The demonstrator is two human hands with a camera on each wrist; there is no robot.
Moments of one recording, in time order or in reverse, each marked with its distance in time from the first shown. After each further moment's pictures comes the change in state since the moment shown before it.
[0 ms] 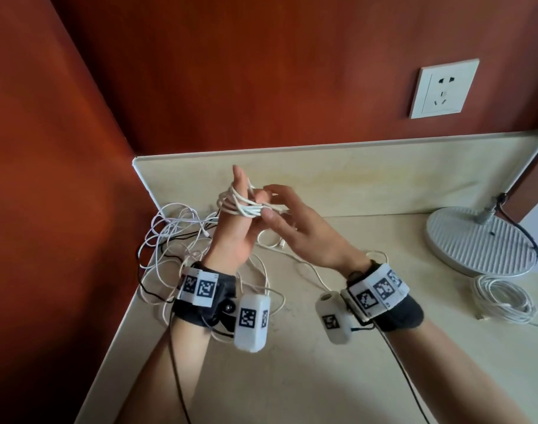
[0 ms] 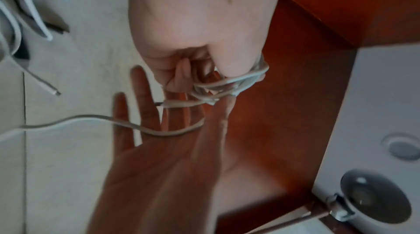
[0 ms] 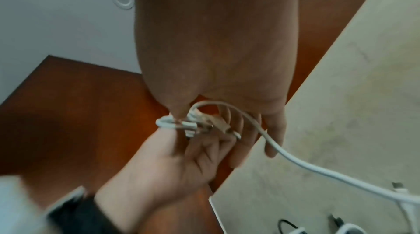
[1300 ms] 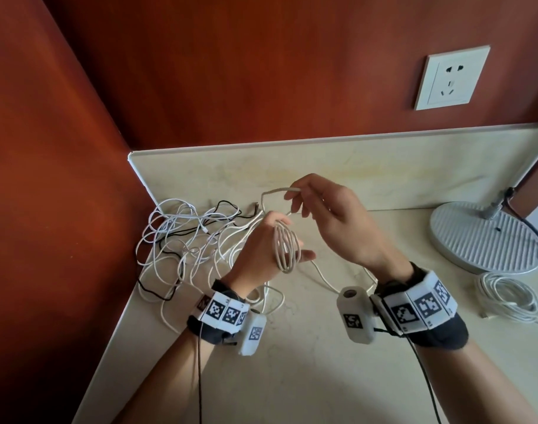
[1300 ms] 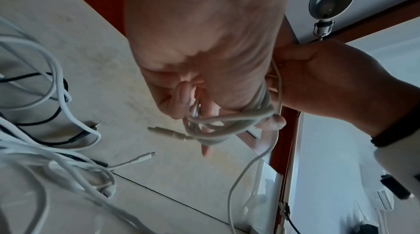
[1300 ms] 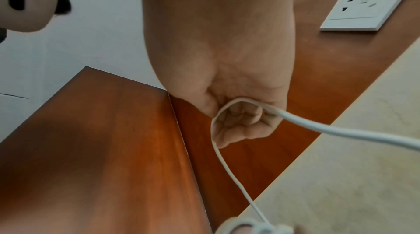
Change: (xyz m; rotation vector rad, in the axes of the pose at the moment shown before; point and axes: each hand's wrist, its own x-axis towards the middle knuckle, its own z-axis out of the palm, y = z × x) left_hand 0.002 -0.074 -0.026 1.043 -0.215 0.367; right_hand -0.018 -0.027 -0.039 -0.166 0.167 0.003
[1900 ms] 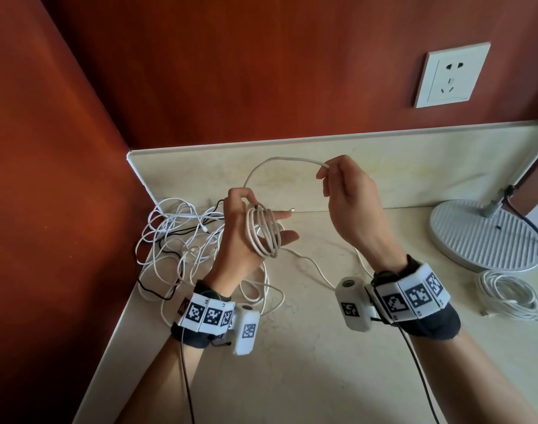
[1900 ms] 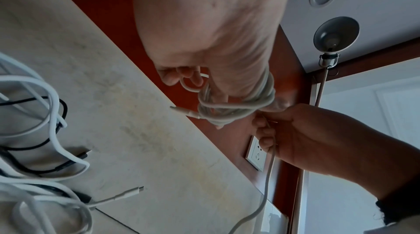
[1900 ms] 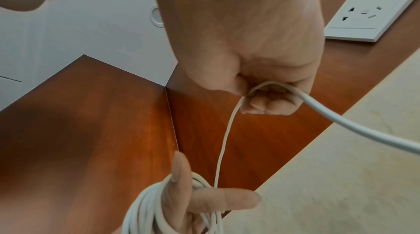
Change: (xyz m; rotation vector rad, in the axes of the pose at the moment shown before) left_hand -0.005 0.015 -0.028 -0.422 0.140 0.005; right_hand 0.013 0.017 0.000 -0.044 0.359 0.121
